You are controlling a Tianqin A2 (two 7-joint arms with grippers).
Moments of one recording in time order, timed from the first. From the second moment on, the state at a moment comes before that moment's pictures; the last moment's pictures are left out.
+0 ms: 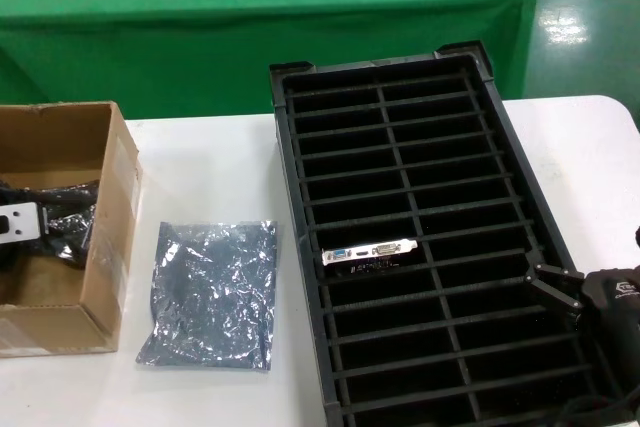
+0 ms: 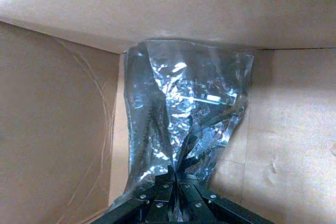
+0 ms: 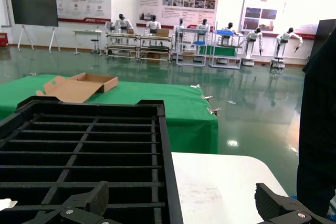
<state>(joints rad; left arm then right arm) -1.30 -0.46 2.11 -0.01 -1.29 0.52 0.74 0.02 0.29 -1.60 1.60 1.77 -0.02 0.02</state>
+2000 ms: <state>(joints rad) -0.72 -0.72 1.62 -1.55 -0.53 0.78 -0.33 0.02 0.29 -1.60 1.60 1.77 -0.02 0.02</state>
